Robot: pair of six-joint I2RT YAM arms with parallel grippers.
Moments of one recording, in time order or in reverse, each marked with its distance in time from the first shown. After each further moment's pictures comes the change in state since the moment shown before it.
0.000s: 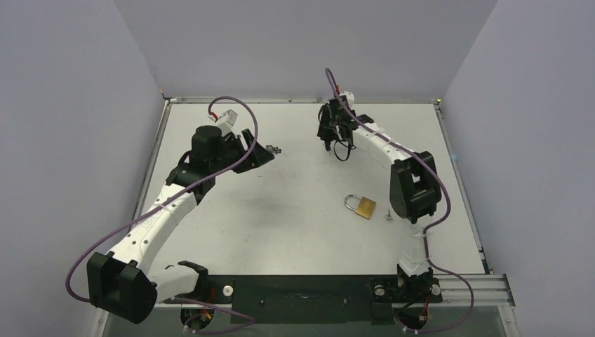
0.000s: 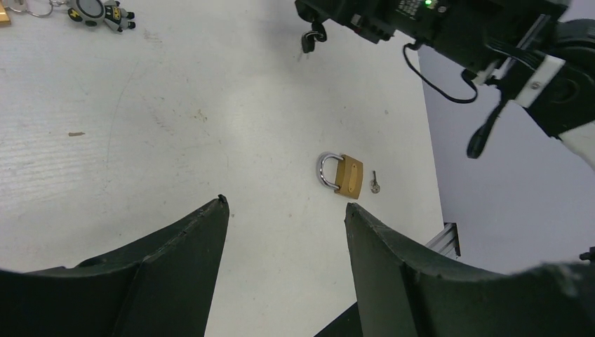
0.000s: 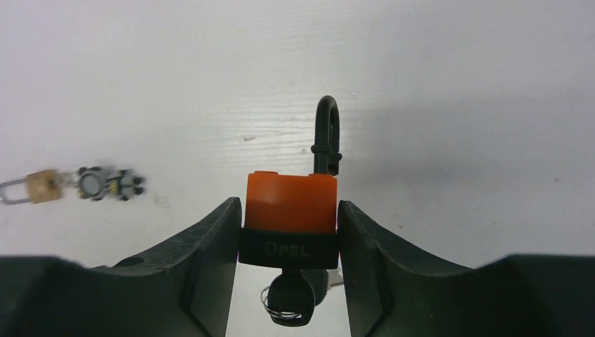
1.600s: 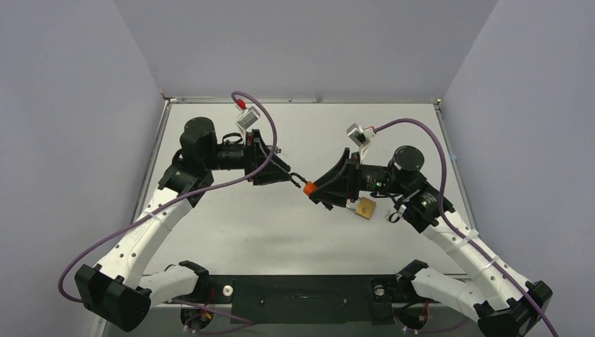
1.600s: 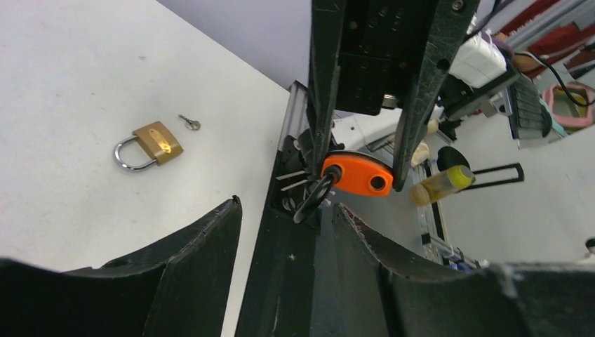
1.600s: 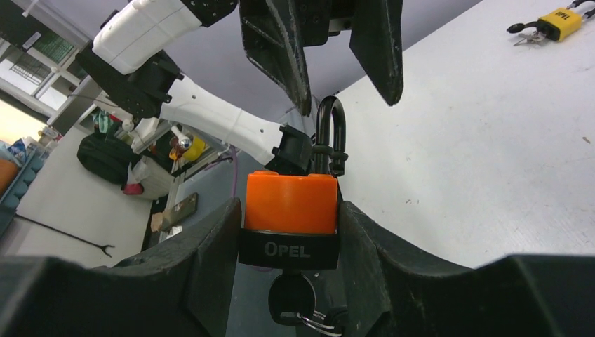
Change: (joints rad) left arm -0.069 -0.046 0.127 0.176 0.710 0.133; right arm 0.161 -1.188 -0.801 0.445 -1.032 0.140
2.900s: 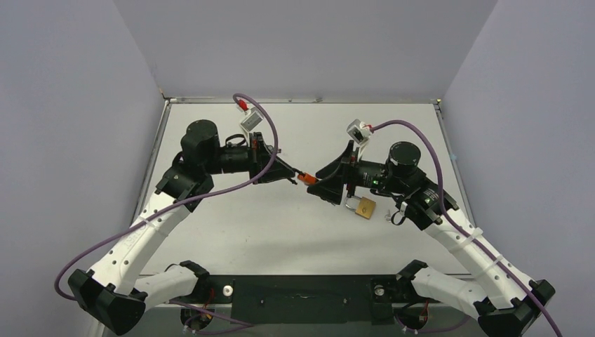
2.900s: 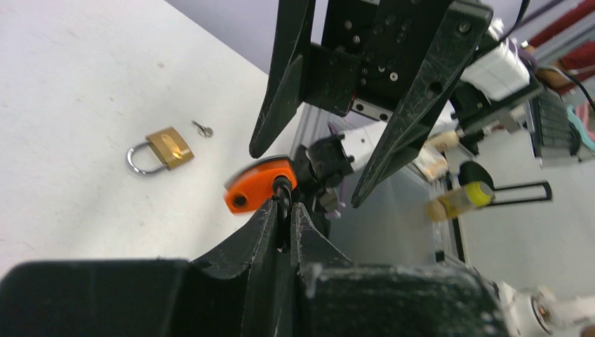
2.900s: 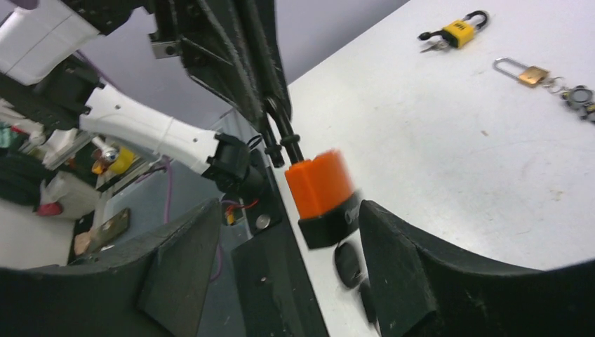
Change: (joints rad) left arm -0.098 -0.019 0.044 -0.092 -0.108 0.041; right arm 0.044 0.031 0.103 -0.209 0.167 -0.202
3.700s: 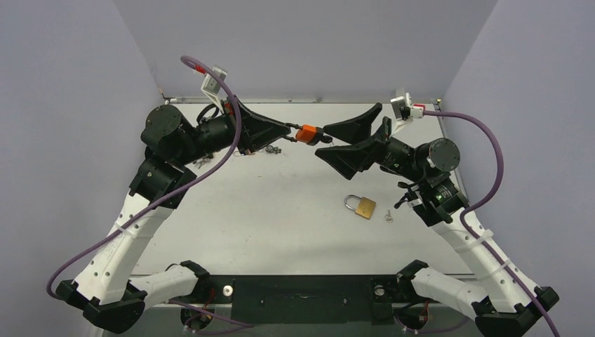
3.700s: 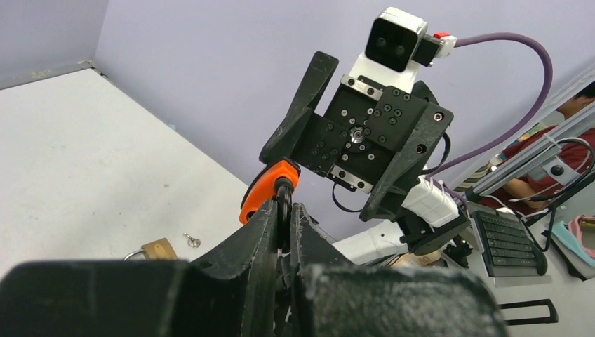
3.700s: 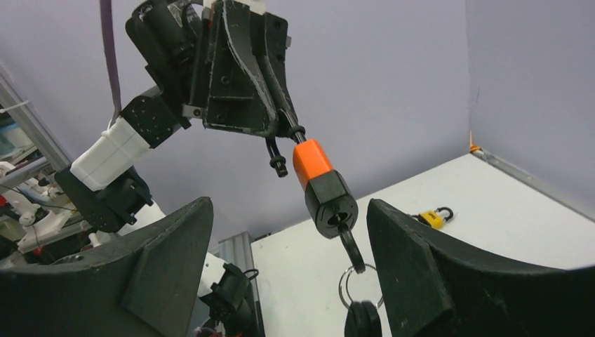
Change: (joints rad) left arm -0.024 -0.009 0.291 0.051 -0.294 -0.241; right arm -0.063 -0.003 0.088 0.431 0.076 0.137
